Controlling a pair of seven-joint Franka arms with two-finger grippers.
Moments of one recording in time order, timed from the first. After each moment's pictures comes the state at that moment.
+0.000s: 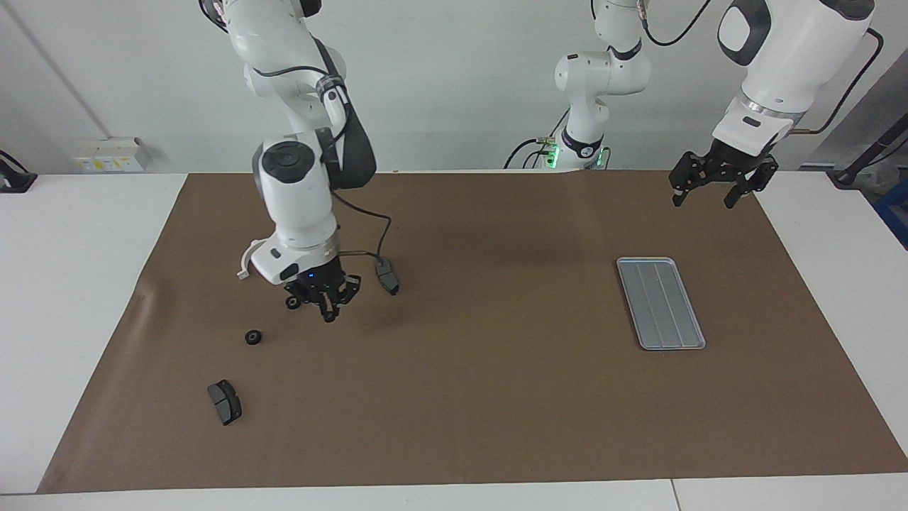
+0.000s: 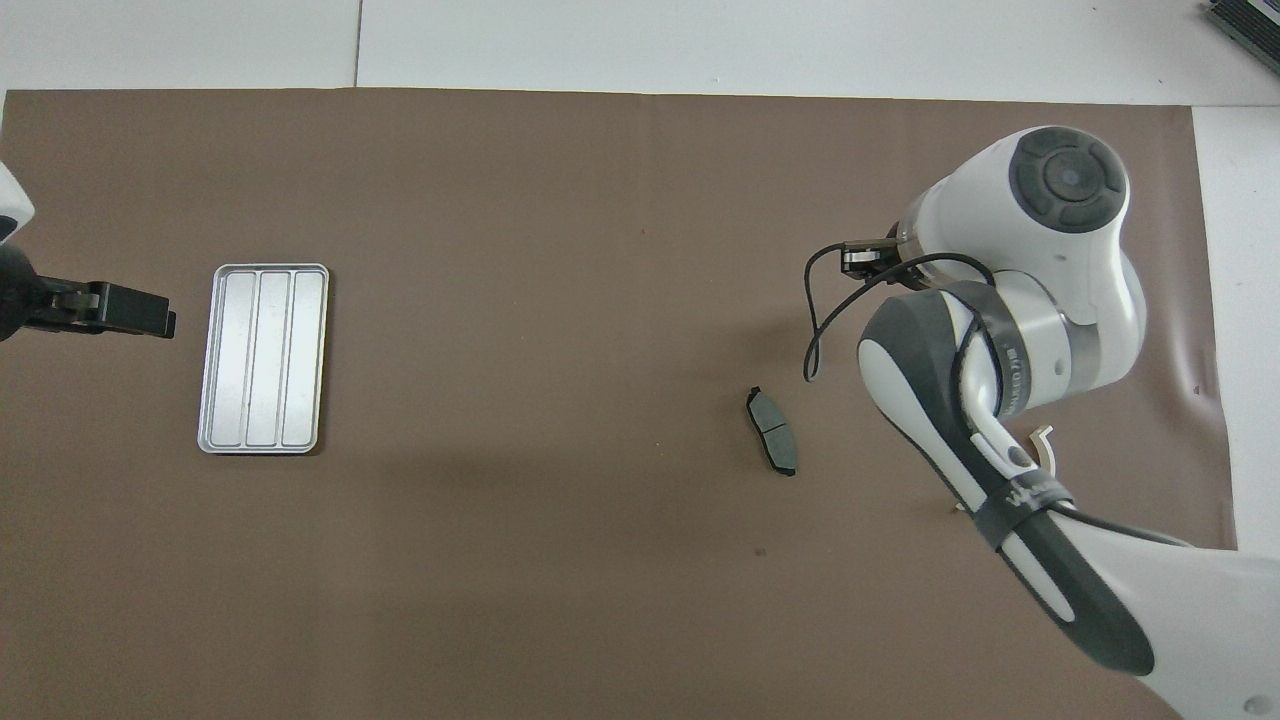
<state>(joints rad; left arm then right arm) -0.07 -0.05 0.03 -1.70 -0.01 1.70 0.08 0.14 0.30 0.04 -1.74 -0.07 2.13 0.26</state>
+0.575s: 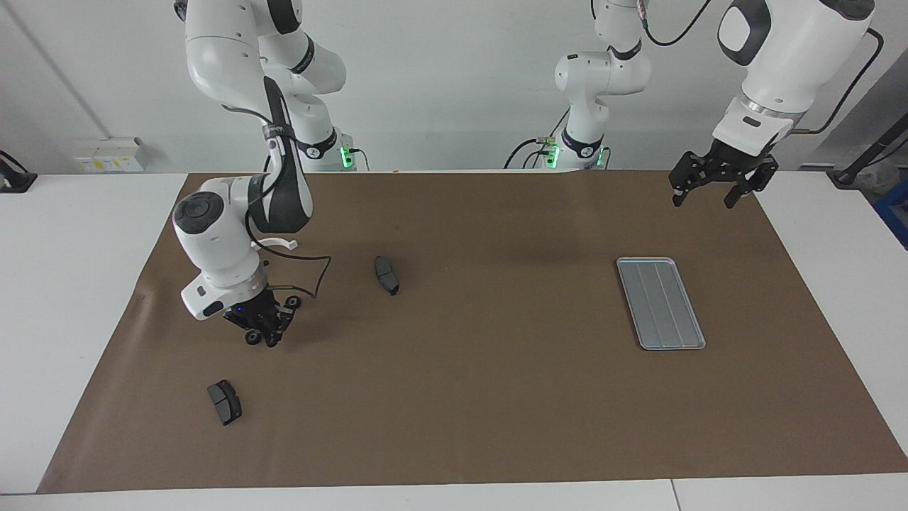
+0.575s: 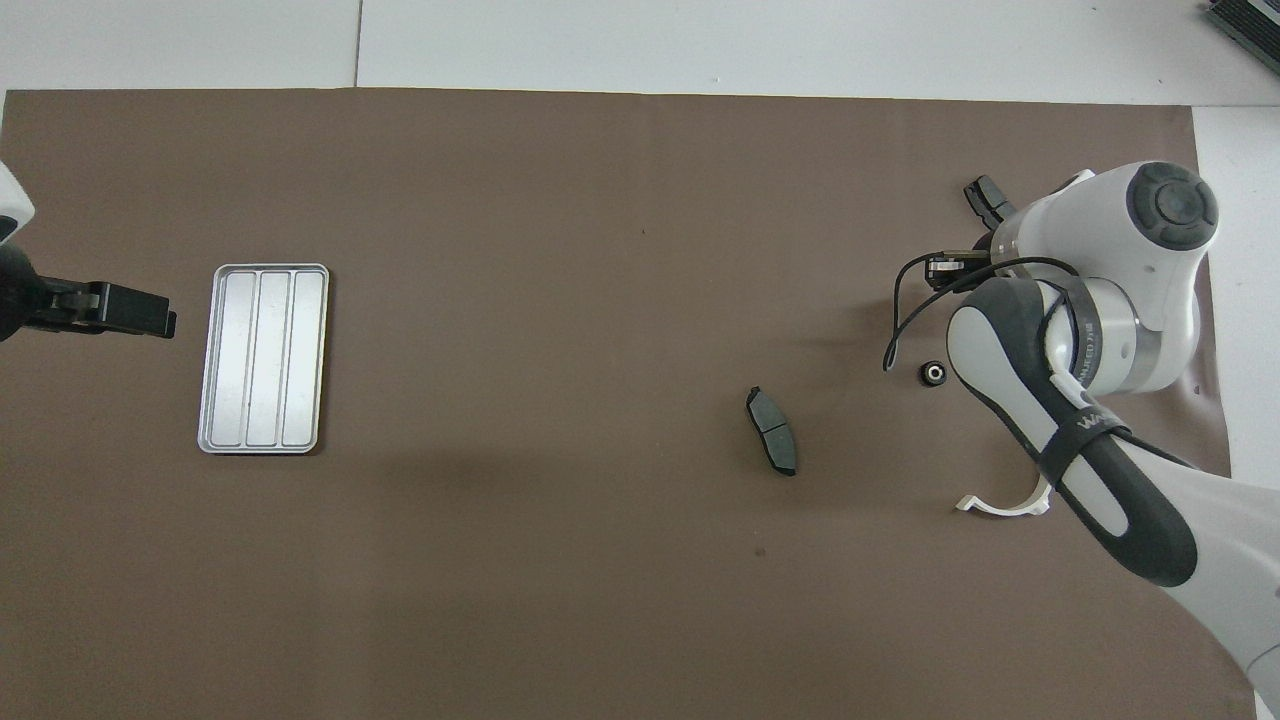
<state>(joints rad) -0.07 -0.05 0.03 -1.70 -0.01 1.70 0.08 -0.02 0.39 0.04 -1.84 0.00 2.33 0.12</state>
